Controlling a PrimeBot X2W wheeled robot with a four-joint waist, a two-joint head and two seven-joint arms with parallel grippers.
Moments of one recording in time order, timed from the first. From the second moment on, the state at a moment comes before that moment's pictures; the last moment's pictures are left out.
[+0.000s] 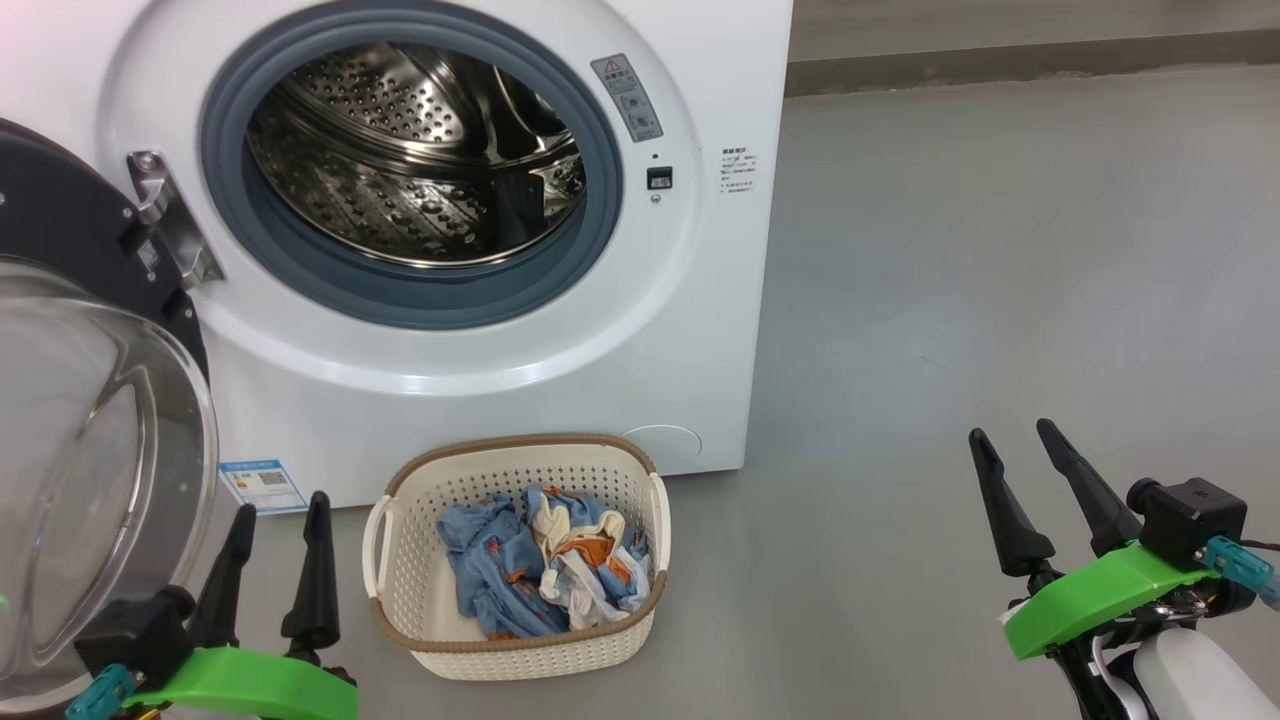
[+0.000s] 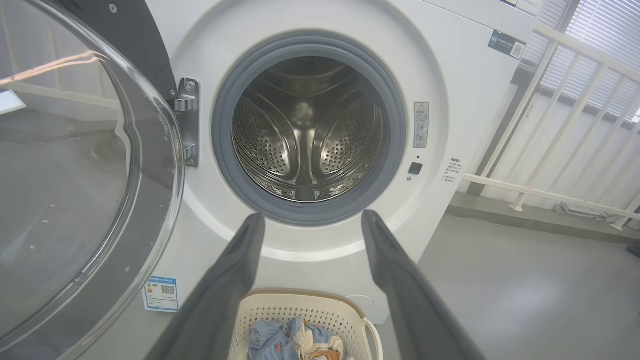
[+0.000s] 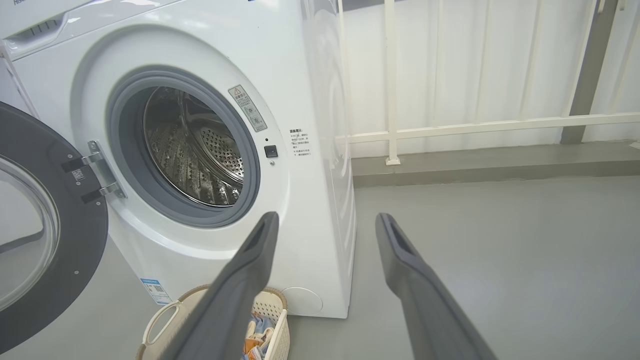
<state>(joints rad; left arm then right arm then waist) -0.16 0.27 -0.24 0.31 -0.64 0.00 -0.26 -0.20 -0.25 0.22 0.37 0.49 0.12 -0.25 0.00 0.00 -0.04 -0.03</state>
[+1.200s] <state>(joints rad) -0.15 0.26 -0.21 0.31 -0.61 -0.03 -0.26 -0.20 -0.25 0.22 0.37 0.49 0.12 -0.25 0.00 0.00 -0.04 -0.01</state>
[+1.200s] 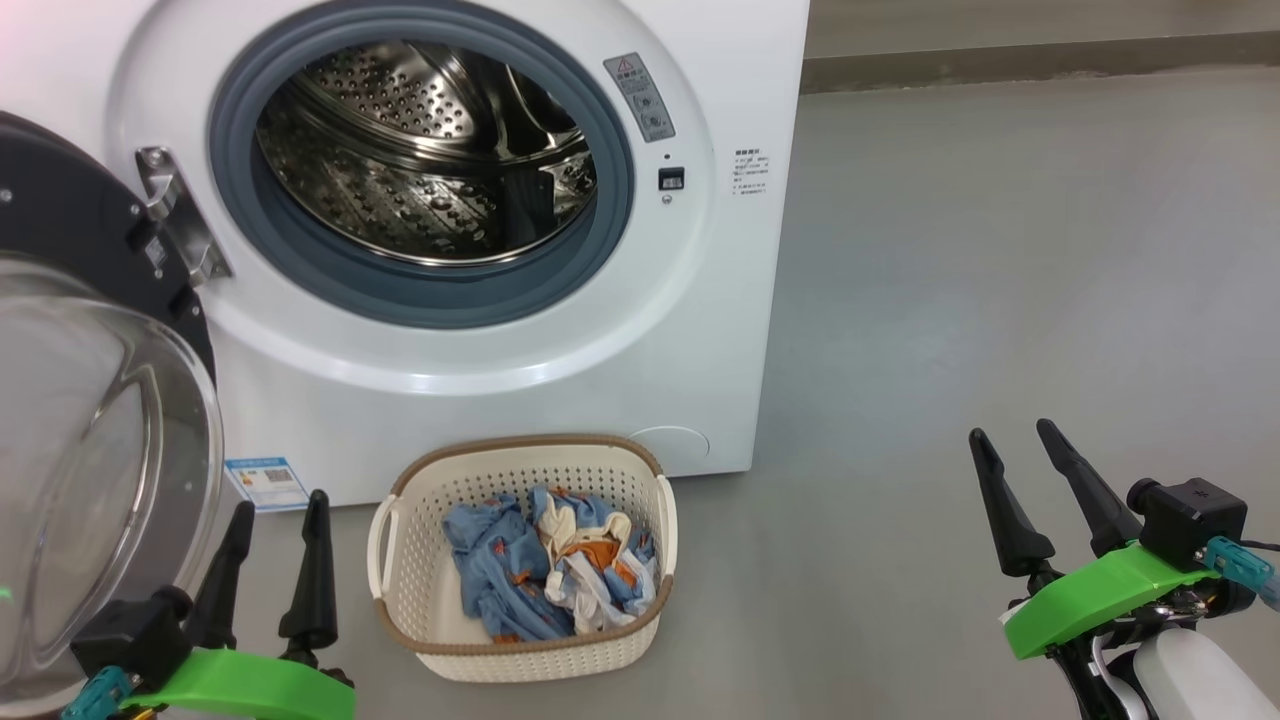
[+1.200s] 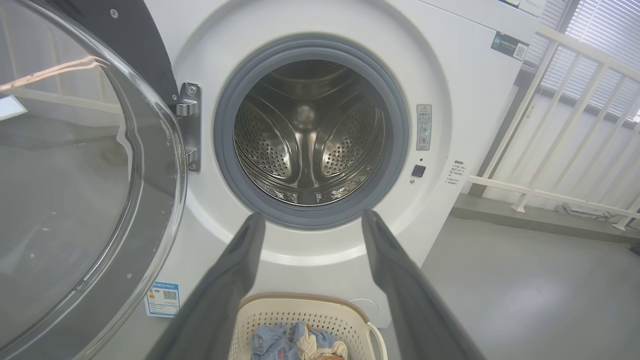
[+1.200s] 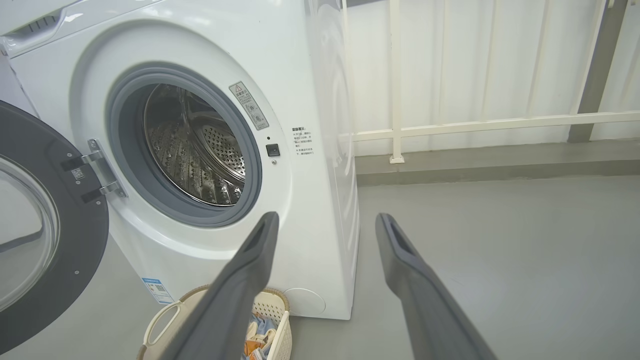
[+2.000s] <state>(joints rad) -0.14 0.26 -0.22 0.31 -0.61 -0.03 -0.26 -0.20 -0.25 0.22 0.37 0.49 0.12 -0.25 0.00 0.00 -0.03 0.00</state>
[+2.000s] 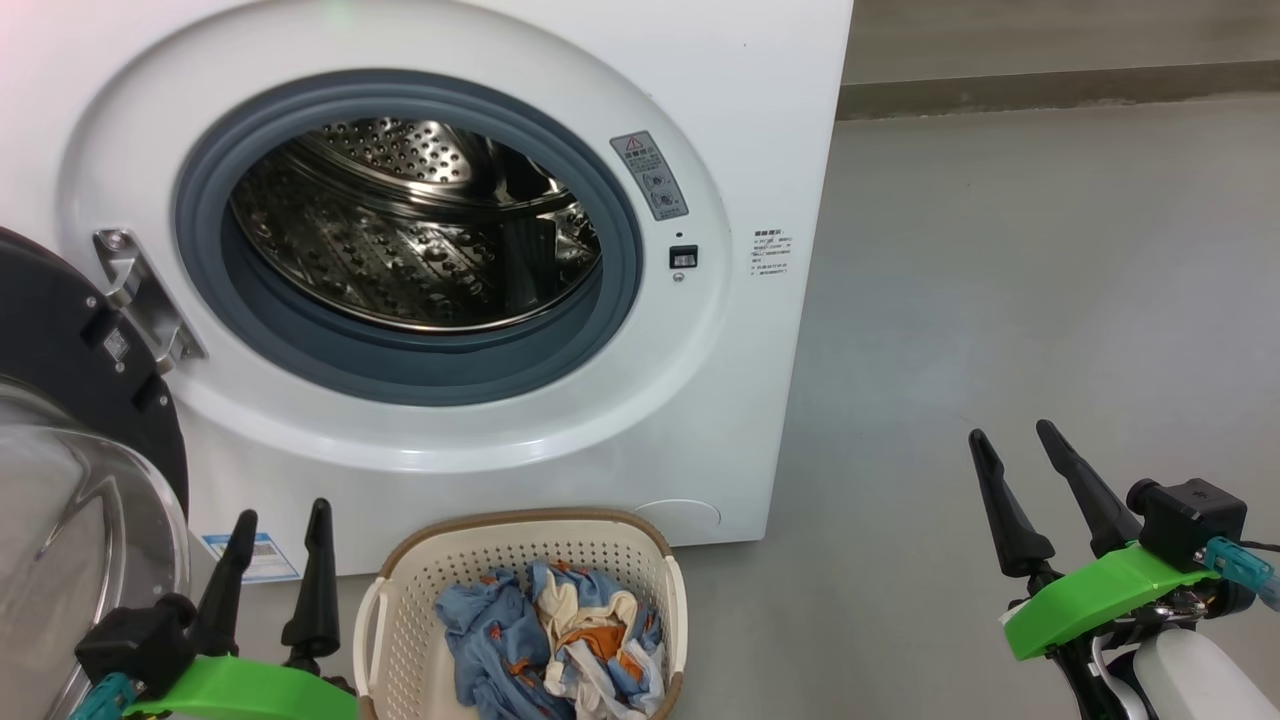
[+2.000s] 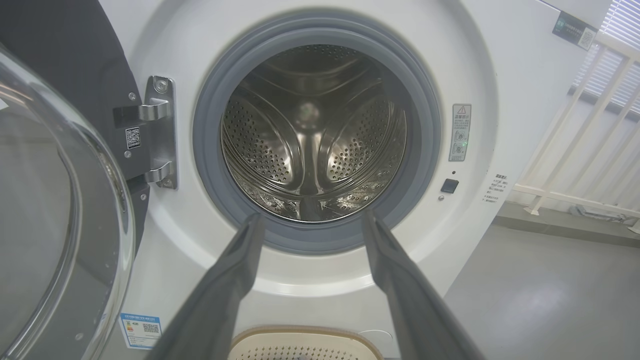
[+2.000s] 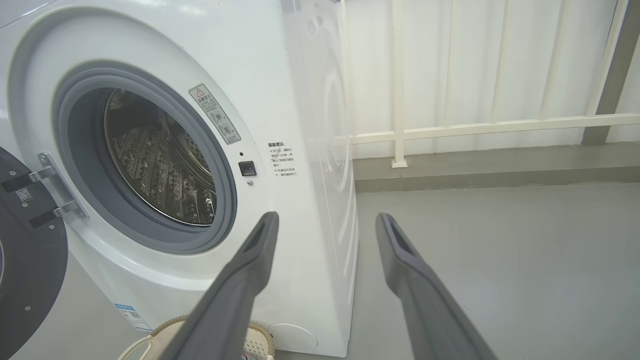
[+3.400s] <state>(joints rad) -0.14 0.26 -0.21 0.31 -0.61 -0.03 -0.26 -0.20 -0.25 0.21 0.37 0.50 0.12 -0.25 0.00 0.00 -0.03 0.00</state>
